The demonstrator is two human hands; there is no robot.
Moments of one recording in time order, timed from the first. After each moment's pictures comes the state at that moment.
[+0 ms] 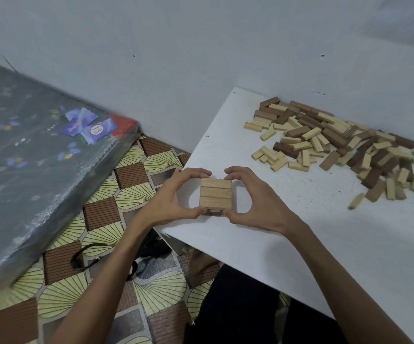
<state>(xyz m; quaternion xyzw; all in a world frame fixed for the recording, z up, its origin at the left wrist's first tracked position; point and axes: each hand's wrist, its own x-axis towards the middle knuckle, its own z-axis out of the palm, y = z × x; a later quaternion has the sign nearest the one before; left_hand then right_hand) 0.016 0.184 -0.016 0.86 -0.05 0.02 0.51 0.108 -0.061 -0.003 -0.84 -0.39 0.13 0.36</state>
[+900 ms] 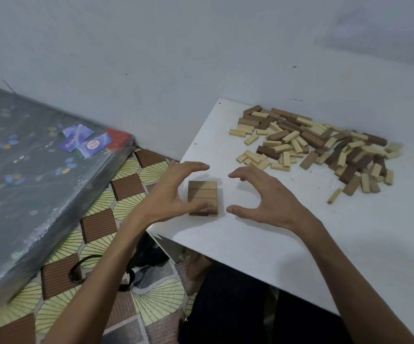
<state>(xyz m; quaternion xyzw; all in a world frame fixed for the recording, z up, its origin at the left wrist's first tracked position) 0.017 0.161 0.027 0.91 -0.09 0.05 0.40 0.103 -0.108 0.034 -0.87 -0.38 0.07 0.30</state>
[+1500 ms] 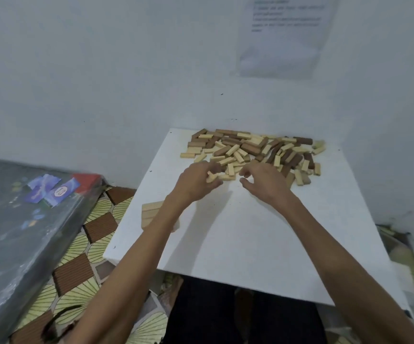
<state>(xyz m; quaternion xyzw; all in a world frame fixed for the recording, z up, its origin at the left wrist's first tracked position) 0.135 0.010 0.045 0.96 -0.08 0.02 0.25 0.164 -0.215 0.036 -0.96 -0.21 -0.04 0.21</state>
